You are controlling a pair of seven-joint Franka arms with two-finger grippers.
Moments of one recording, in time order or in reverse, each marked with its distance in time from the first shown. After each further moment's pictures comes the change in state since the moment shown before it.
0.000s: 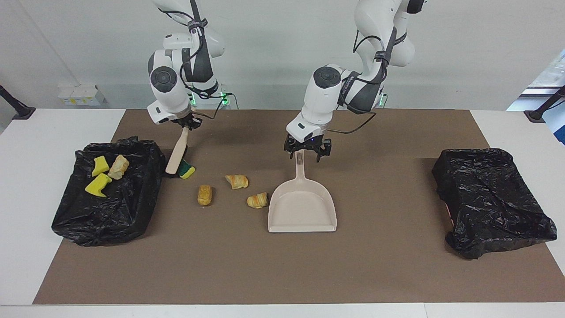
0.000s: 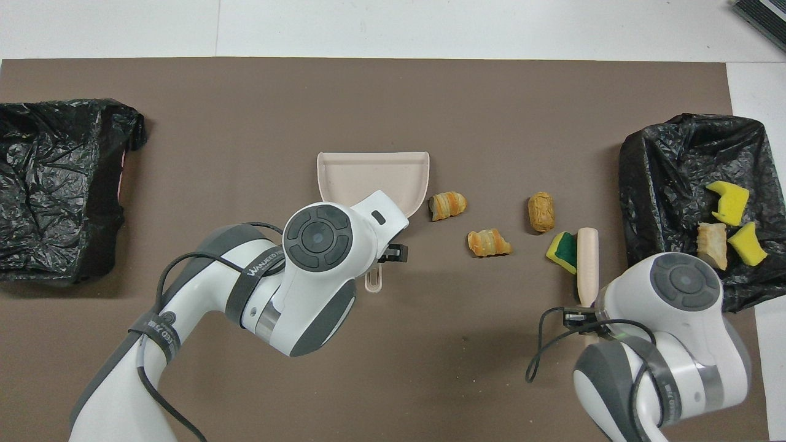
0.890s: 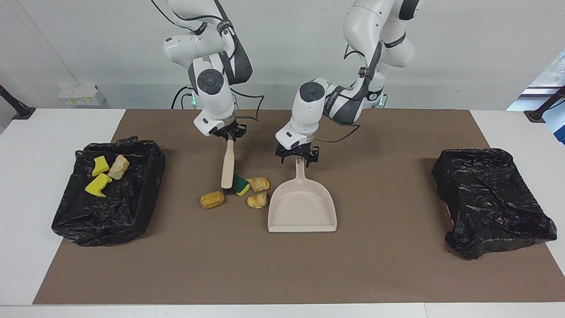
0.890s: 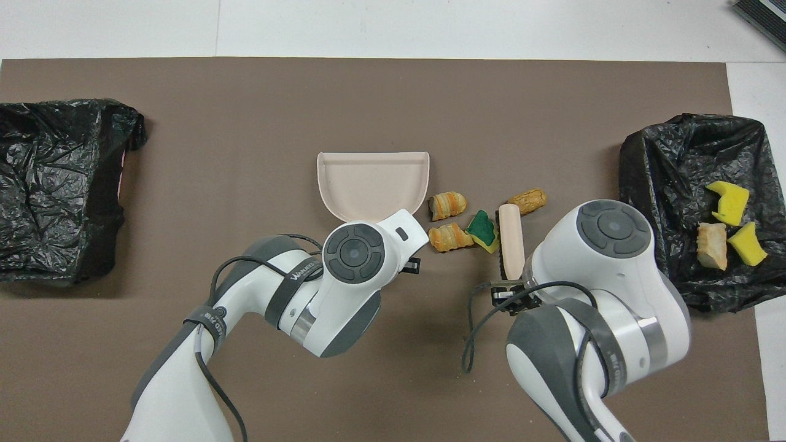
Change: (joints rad) left arm -0.061 0.091 0.020 -0.006 0.003 0.093 0.001; right arm 0.167 0.140 -0.006 0.371 0.134 -0.236 -0.014
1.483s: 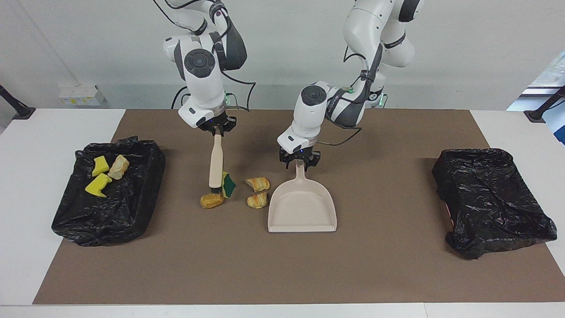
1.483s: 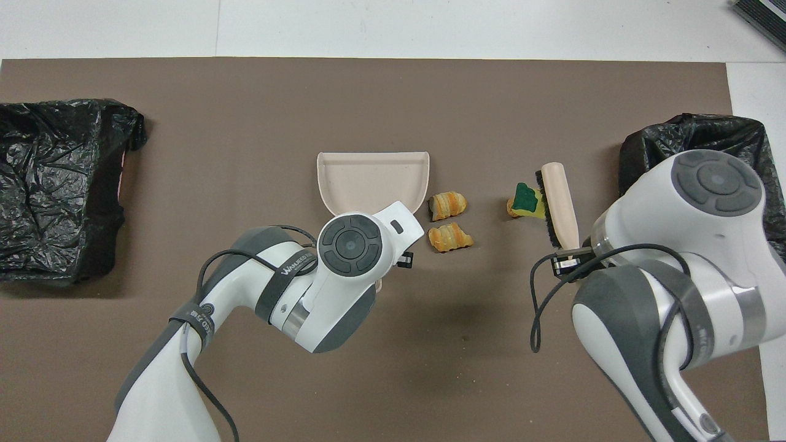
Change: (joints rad) left arm 0.001 -0.019 0.007 0.021 0.039 -0.062 0.000; right arm -0.124 0.001 -0.009 0.089 -0.082 -0.045 -0.213
